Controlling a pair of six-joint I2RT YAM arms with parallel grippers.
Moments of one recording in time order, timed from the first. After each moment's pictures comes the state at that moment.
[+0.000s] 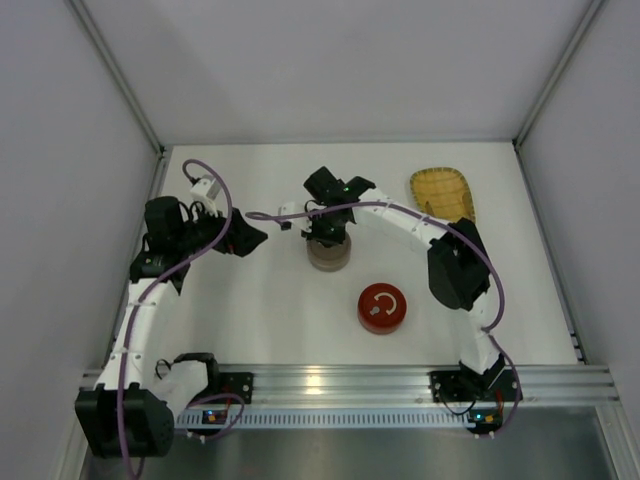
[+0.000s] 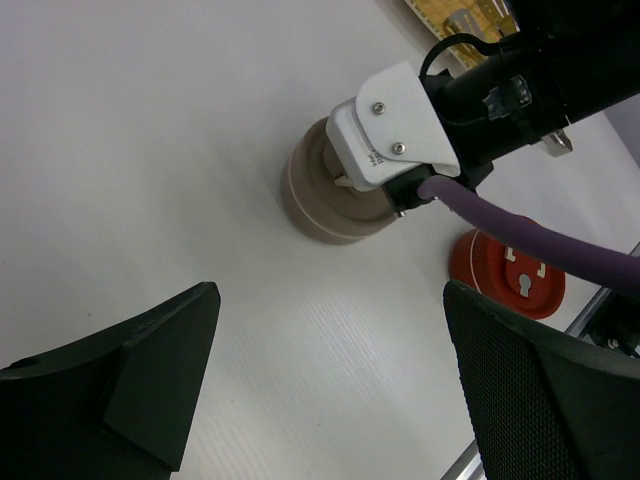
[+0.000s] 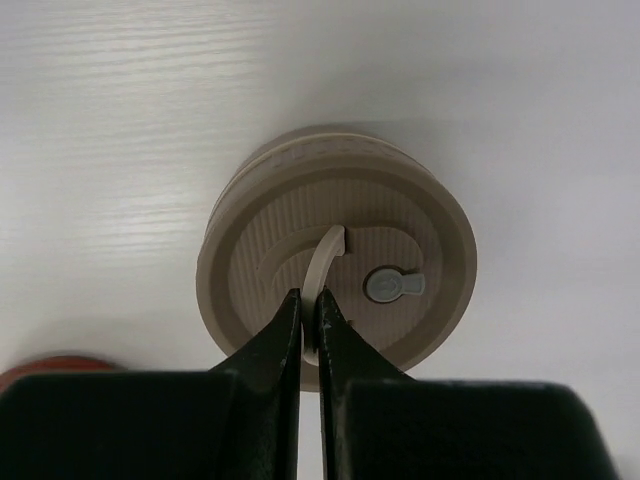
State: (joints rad) left arm 0.02 0.99 0.85 -0.32 0.75 -0.11; right arm 0.78 2.09 1.82 -0.88 -0.17 -0.77
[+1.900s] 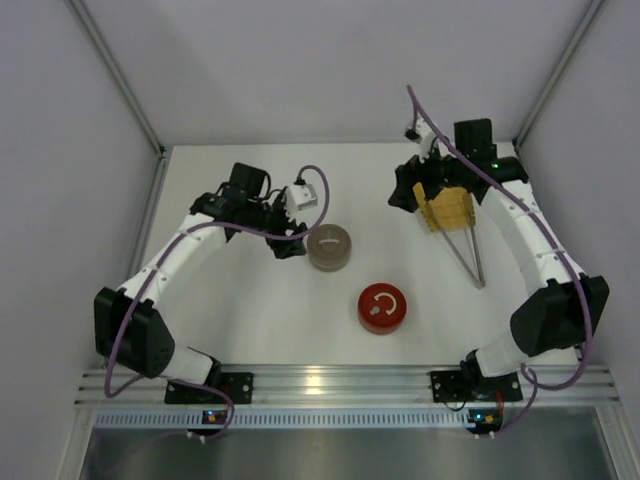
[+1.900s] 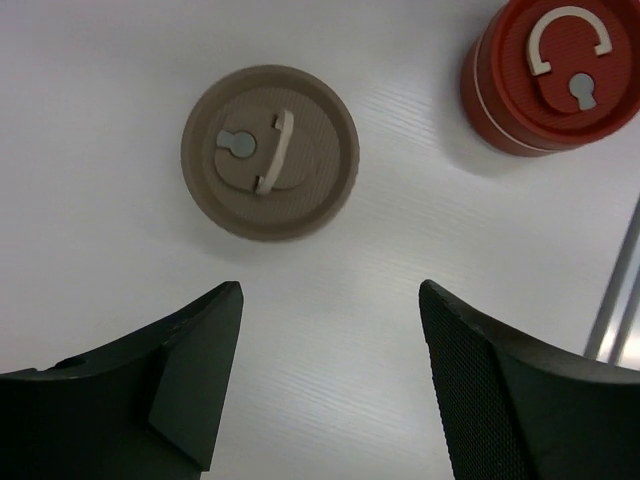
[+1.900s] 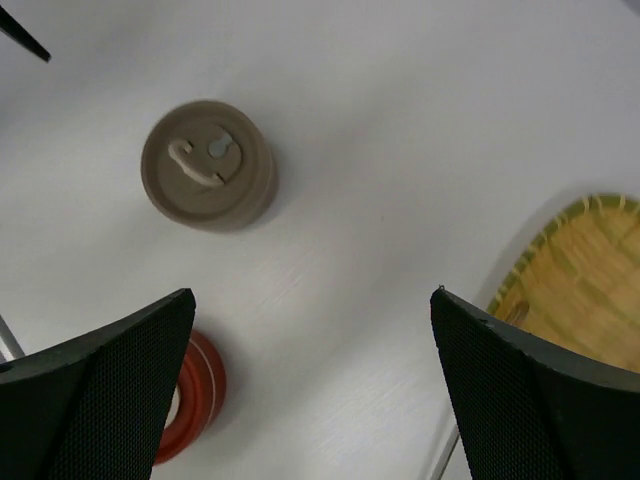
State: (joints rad) left arm -0.37 1.42 1.25 -0.72 0.66 0.59; right arm 0.25 1.55 1.58 -0.74 -0.60 -0.36
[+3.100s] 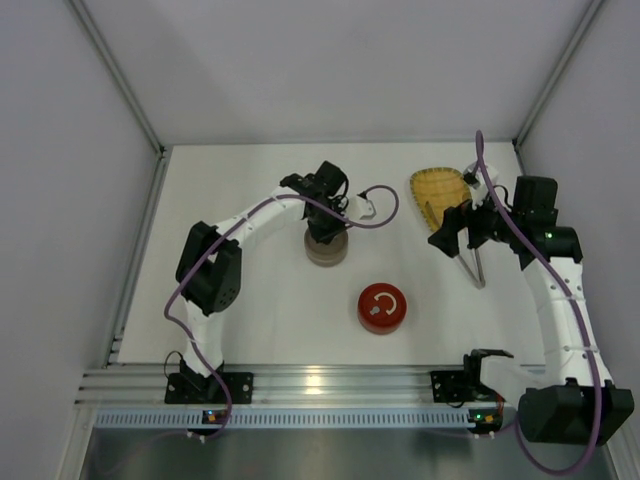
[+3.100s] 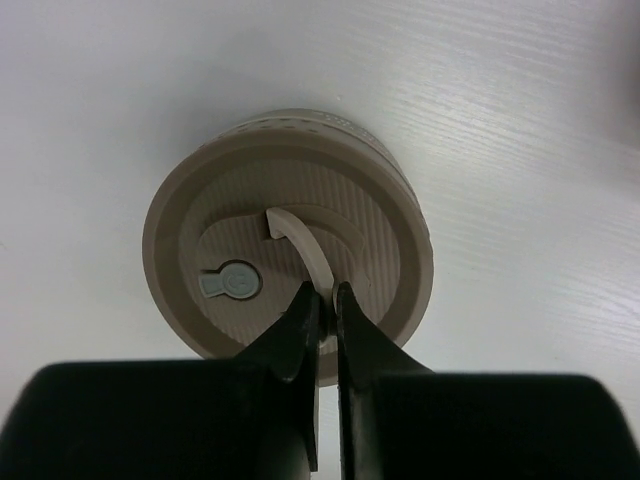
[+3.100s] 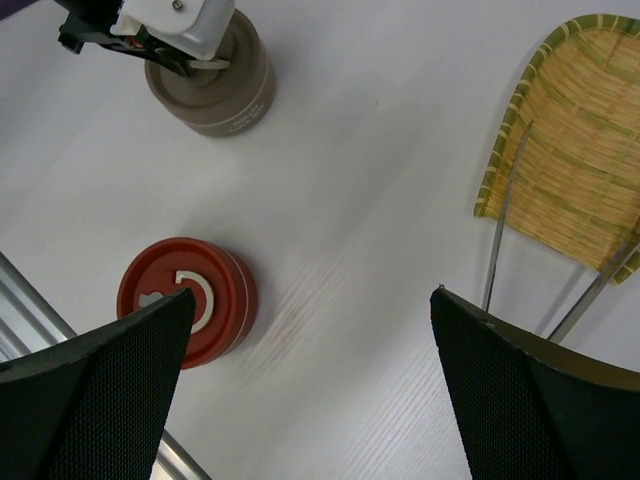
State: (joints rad) left arm -0.65 2.01 1.70 -0.87 0.21 0.63; right arm -0.06 1.04 1.12 -0.80 -0.68 -0.34
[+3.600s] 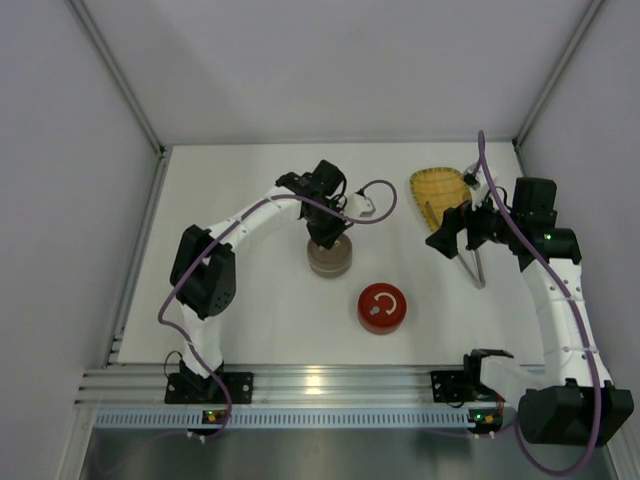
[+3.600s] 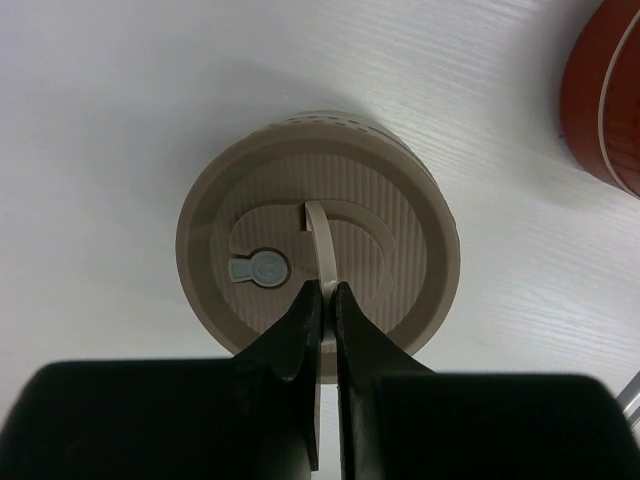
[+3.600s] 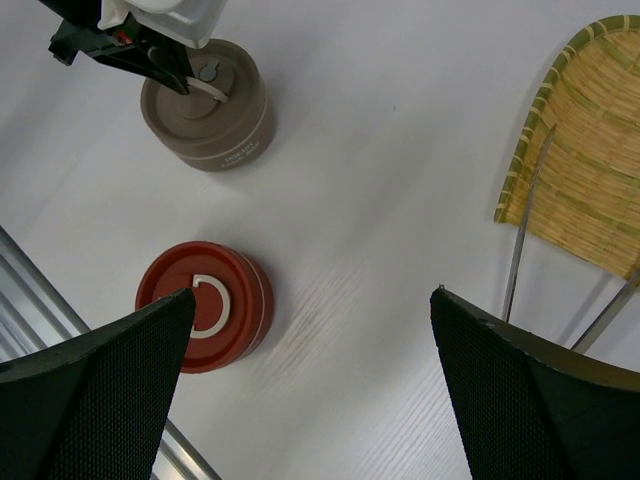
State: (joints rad) left arm -0.65 1.97 1.70 -0.92 0.28 0.53; right arm -0.06 1.04 1.10 -0.79 -0.72 -0.31
